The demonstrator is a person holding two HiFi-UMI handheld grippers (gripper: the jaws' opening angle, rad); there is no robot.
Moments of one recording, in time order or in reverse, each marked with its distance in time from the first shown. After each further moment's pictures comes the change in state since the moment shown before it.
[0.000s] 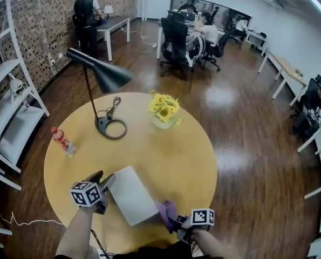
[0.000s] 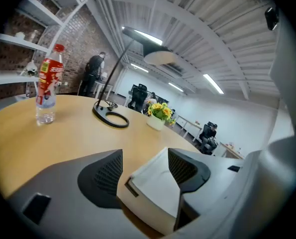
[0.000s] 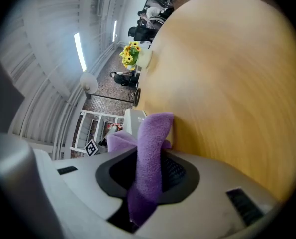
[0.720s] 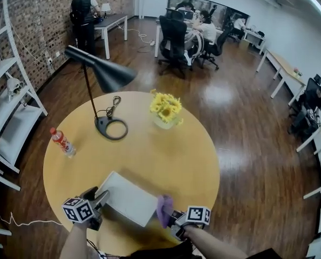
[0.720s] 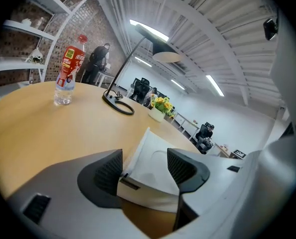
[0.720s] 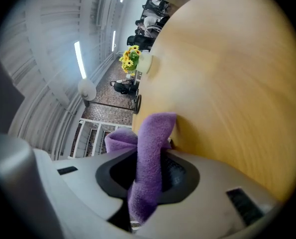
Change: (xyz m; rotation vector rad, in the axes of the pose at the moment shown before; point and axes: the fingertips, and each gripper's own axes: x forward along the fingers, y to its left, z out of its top) left arm -0.062 0.014 -0.032 -0.085 0.067 -0.031; right arm 0.034 0.021 0.020 0.028 -0.121 0.006
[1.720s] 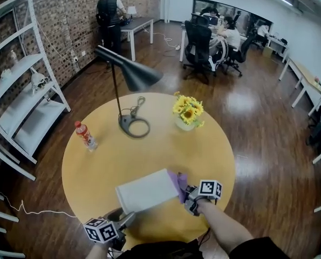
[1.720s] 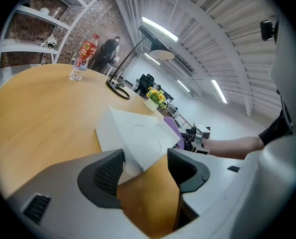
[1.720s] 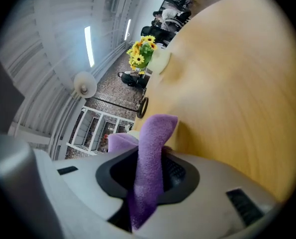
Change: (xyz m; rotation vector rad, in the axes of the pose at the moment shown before) left arm -0.060 -0.073 -0.079 -0.134 0.021 0.033; right arm 0.057 0.010 0.097 -0.250 0.099 0.000
